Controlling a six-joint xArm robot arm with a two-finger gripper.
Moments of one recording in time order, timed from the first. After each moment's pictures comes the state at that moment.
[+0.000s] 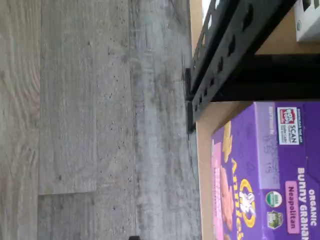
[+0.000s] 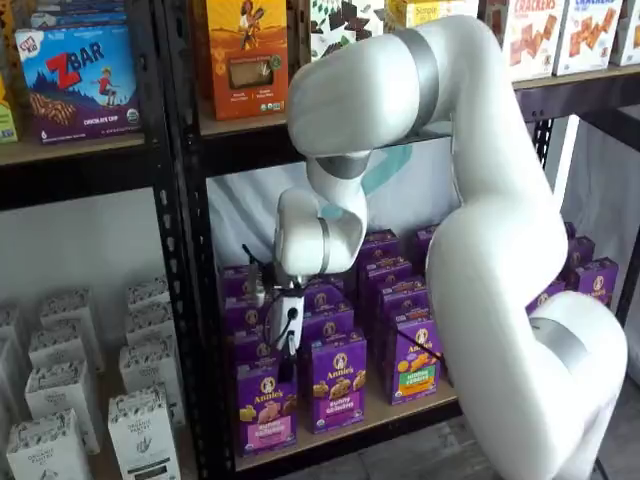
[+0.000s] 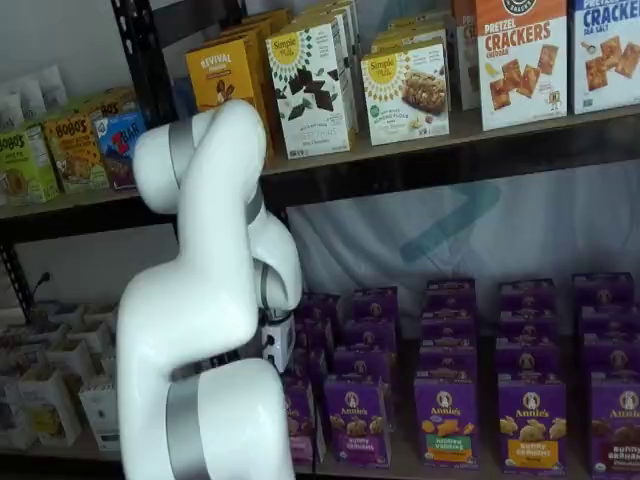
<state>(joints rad) 0.39 0.73 -1.19 0.37 0.40 -1.51</state>
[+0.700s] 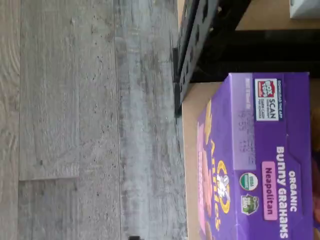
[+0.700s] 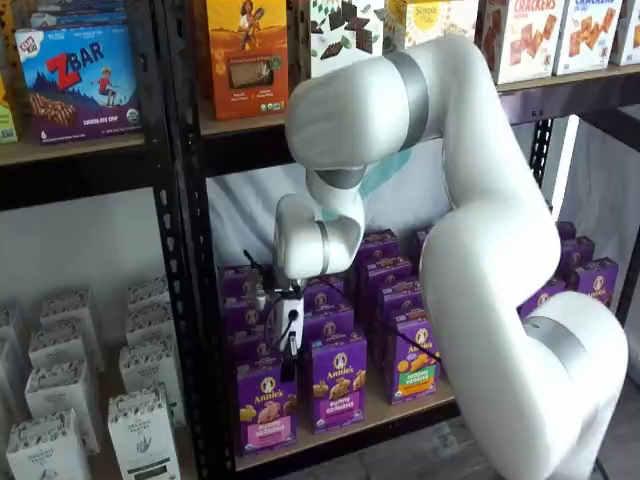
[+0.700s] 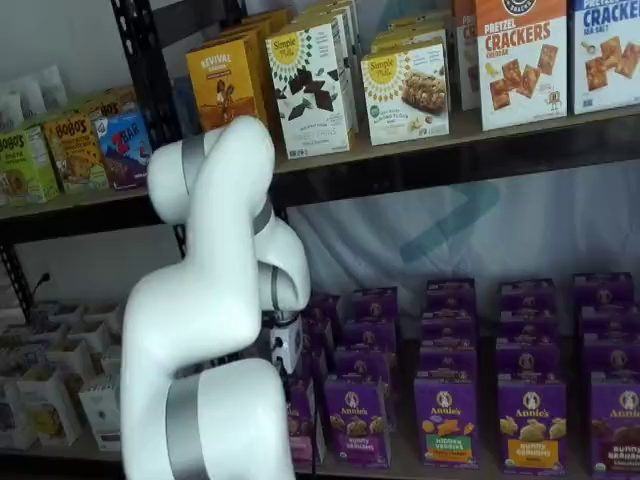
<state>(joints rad) 0.36 0.83 -1.31 0.27 0.43 -1.45</state>
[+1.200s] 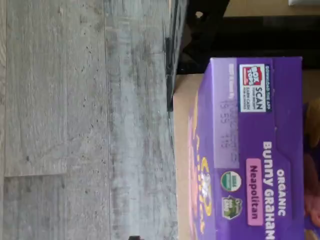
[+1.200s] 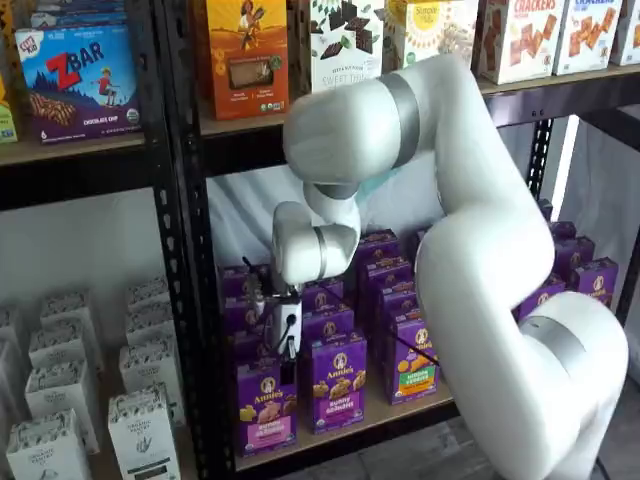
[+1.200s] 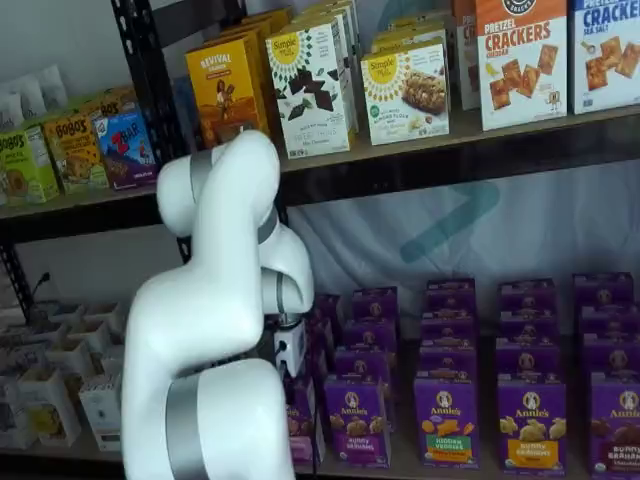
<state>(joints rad) 0.35 0.91 -1.41 0.24 0.46 -1.43</state>
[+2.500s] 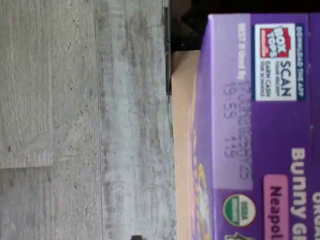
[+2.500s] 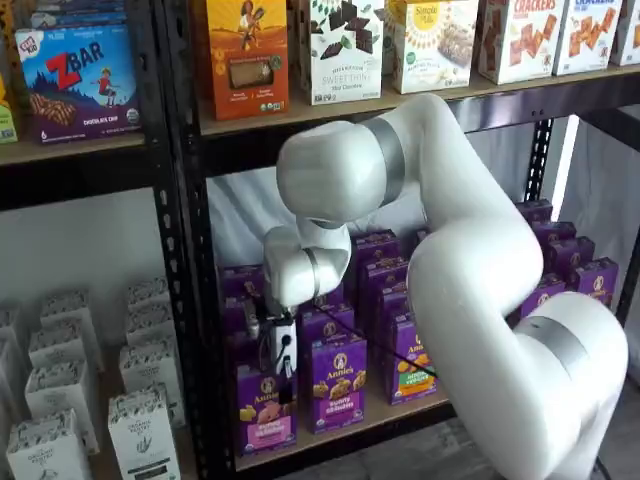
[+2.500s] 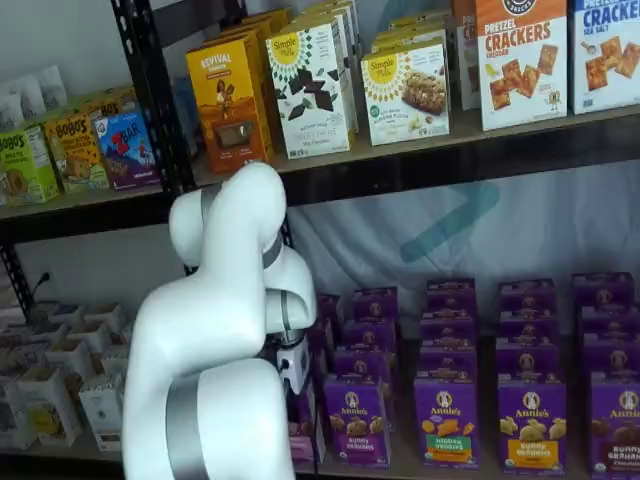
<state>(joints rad) 0.35 1.09 -1.59 0.13 0.50 -1.32</state>
